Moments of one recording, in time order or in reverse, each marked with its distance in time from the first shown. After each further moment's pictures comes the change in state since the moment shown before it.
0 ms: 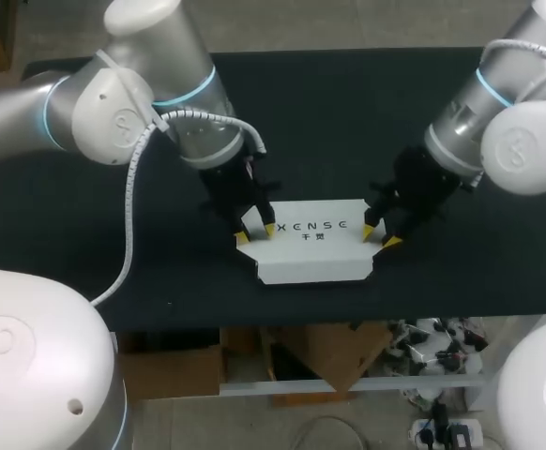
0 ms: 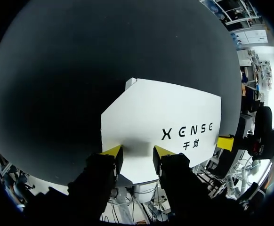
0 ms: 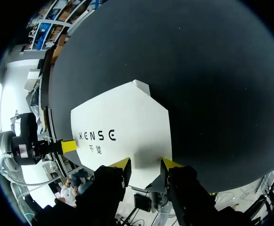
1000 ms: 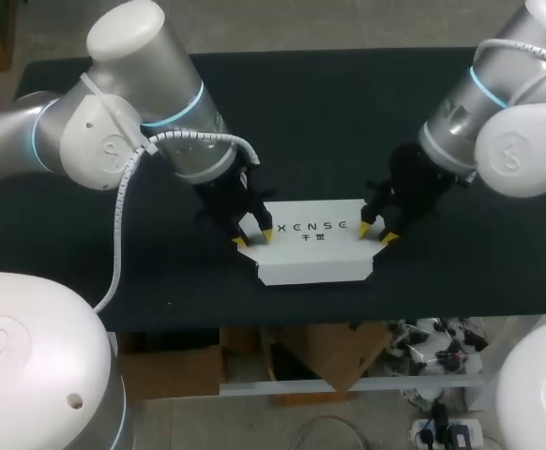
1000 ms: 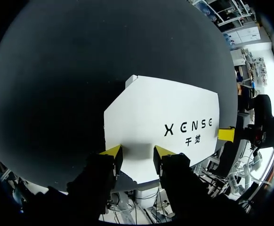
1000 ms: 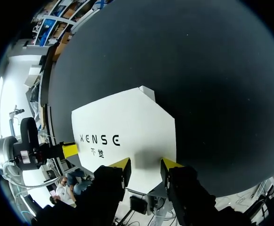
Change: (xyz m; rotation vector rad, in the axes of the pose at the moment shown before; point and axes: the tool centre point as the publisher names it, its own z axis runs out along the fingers) left arm -0.005 0.004 0.004 0.069 0.034 0.042; right arm 0.005 0.009 0.002 -0.021 -0.020 -0.047
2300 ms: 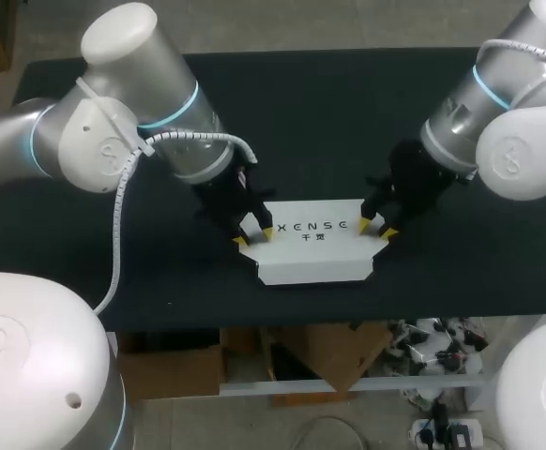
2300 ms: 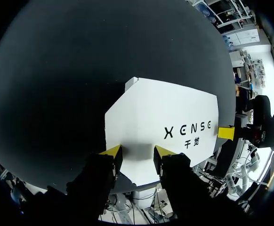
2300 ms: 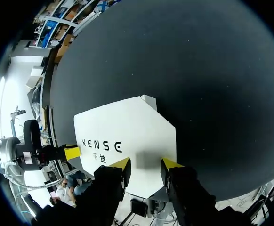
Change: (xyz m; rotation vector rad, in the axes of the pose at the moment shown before) left arm 0.001 -0.003 0.002 0.001 0.027 -0.011; right arm 0.001 0.009 -0.002 -0.029 0.016 -0.004
